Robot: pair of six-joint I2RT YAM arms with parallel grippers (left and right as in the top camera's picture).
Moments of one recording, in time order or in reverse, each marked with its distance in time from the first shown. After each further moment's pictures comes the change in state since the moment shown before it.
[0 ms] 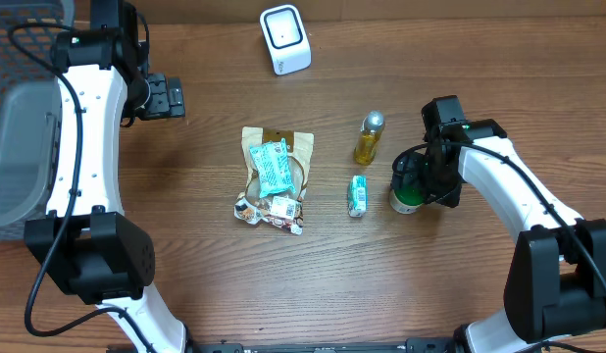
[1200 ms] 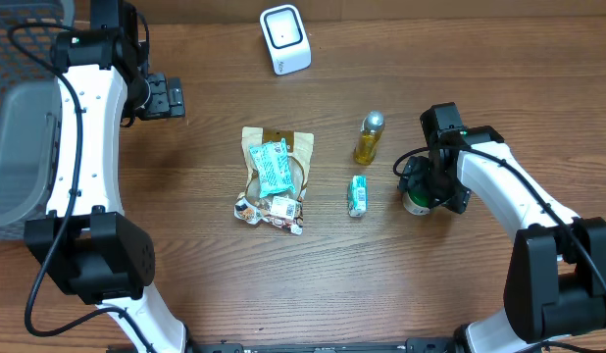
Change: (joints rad) left arm 0.000 0.000 0.000 0.000 0.000 0.000; right arm 0.001 0.000 -0.050 0.036 0.148 0.105
